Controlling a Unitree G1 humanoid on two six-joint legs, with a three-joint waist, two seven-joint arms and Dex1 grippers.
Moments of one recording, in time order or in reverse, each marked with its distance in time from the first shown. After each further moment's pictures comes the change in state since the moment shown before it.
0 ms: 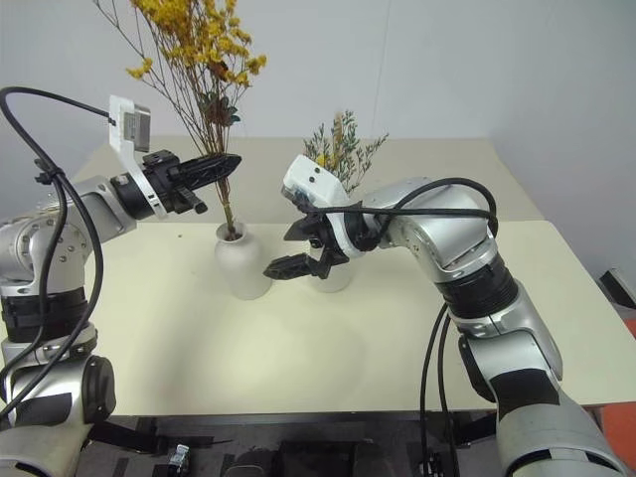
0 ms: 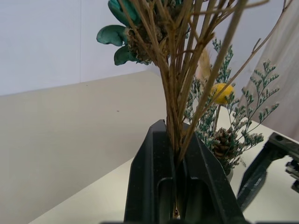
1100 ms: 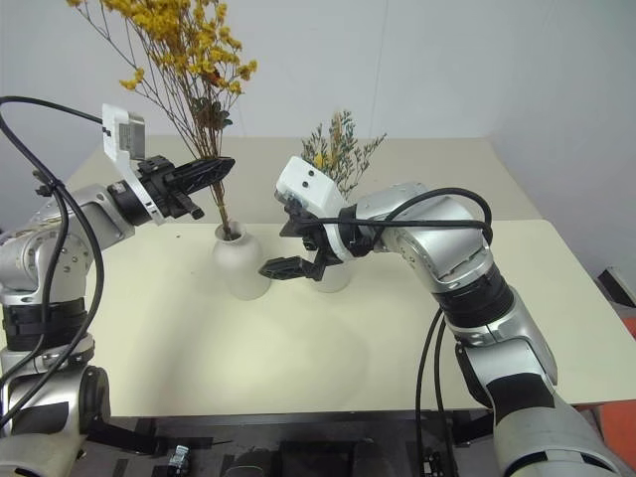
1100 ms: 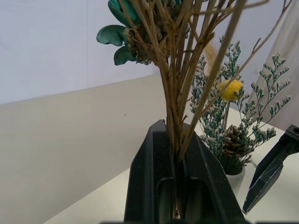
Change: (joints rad) left arm 0.052 0.000 -0.007 0.014 0.003 -0.132 -0.006; right arm 0.025 0.019 0.000 -0.034 -0.037 -0.030 -0.057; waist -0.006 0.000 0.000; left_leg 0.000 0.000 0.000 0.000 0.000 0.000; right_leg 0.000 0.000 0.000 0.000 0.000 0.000
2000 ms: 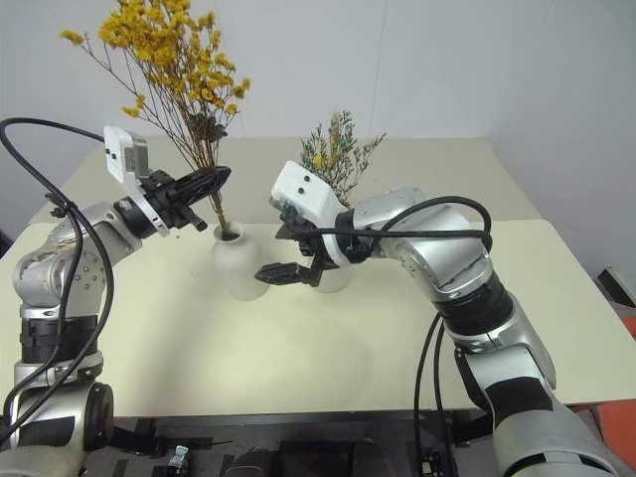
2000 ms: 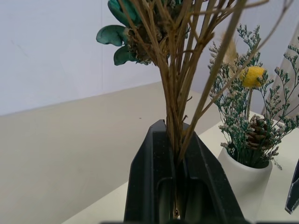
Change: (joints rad) left arm 0.087 -0.022 -0.021 0.043 0.067 -0.173 -0.026; right arm 0.028 0.006 -0.001 -0.062 0.000 0.000 -0.031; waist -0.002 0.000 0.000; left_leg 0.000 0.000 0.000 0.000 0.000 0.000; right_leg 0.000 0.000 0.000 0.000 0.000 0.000
